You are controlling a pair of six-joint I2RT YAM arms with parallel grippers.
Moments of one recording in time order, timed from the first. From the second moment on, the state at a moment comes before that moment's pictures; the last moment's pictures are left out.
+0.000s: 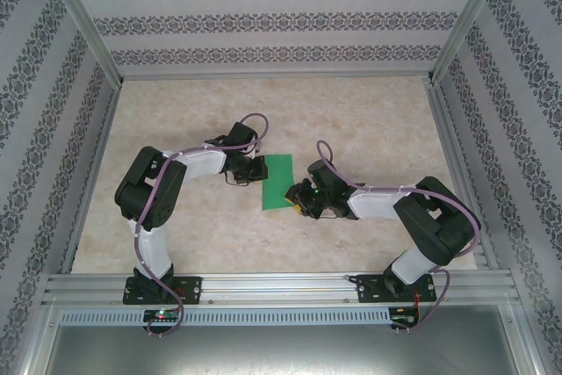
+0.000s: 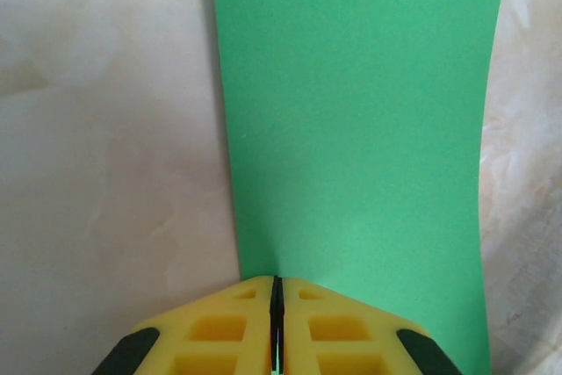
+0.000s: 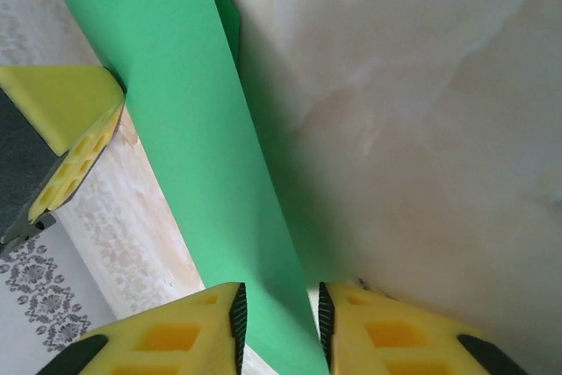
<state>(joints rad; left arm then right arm) -0.46 1.91 1.12 -0.33 0.36 -0.58 0.66 1.58 0.59 0.14 -0.36 1.37</state>
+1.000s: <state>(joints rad) -0.46 1.93 1.17 -0.38 0.39 -0.56 0.66 1.68 0.71 0.22 -0.36 1.30</state>
